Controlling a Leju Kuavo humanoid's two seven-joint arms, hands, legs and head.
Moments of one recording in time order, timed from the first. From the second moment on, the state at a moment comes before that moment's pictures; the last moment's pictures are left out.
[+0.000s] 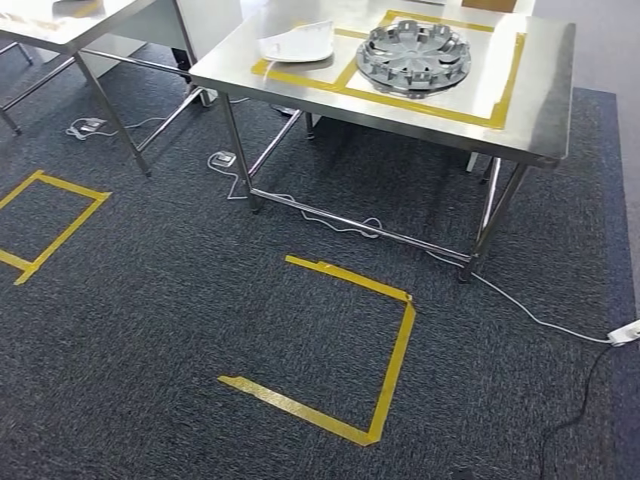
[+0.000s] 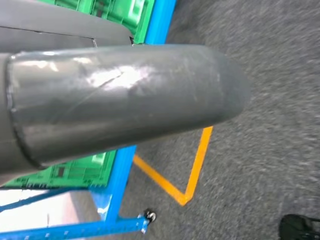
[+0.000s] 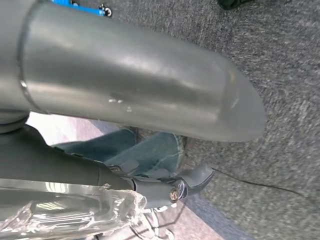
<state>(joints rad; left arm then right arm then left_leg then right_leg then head) -0.13 -0.21 1.25 -0.20 -1.39 0.27 0.21 -0.08 0.15 -0.73 -0.21 0.90 -0.39 0.18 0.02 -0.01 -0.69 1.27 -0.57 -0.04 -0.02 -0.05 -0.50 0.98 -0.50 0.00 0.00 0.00</state>
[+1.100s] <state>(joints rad) -0.12 -0.21 1.25 -0.20 -1.39 0.27 0.22 -0.08 0.16 -0.73 -0.21 0.90 -0.38 0.19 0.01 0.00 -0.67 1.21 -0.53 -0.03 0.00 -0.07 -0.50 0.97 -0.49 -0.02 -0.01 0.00</state>
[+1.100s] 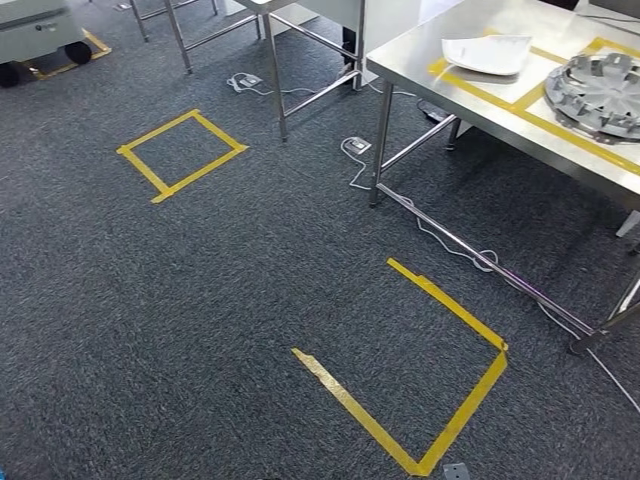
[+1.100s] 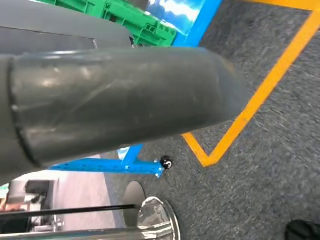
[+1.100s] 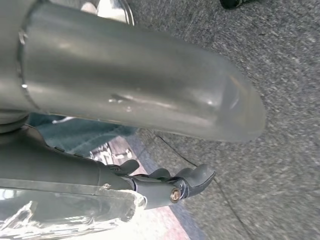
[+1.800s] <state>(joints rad) -0.13 -0.22 1.25 -0.20 -1.39 0.26 0.21 -0.08 0.16 -0.71 -0.20 0.95 -0.33 0.19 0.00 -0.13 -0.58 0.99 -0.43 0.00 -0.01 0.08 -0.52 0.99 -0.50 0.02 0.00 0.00</state>
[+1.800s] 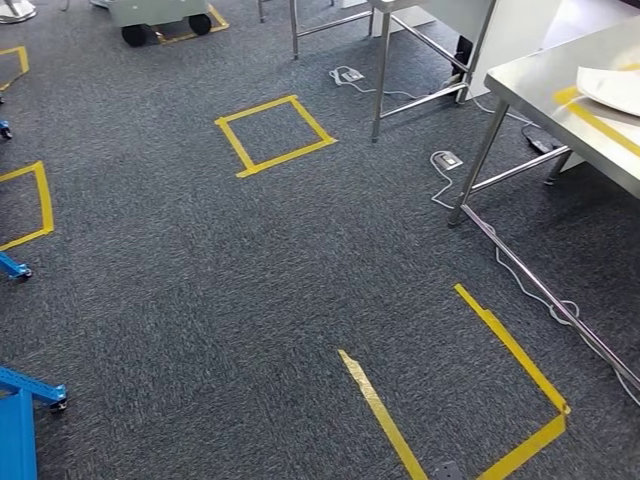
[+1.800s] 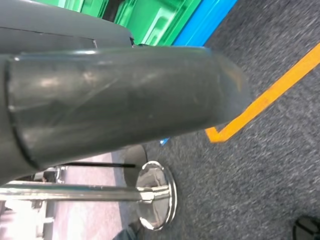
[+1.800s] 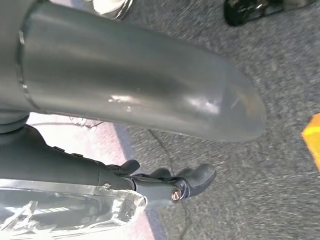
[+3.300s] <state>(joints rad) -0.13 -0.22 1.27 -0.20 -1.35 0.26 0.15 -0.08 0.16 -0.70 -0.20 0.96 -0.31 0.16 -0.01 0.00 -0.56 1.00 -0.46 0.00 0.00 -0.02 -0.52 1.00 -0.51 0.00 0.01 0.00</state>
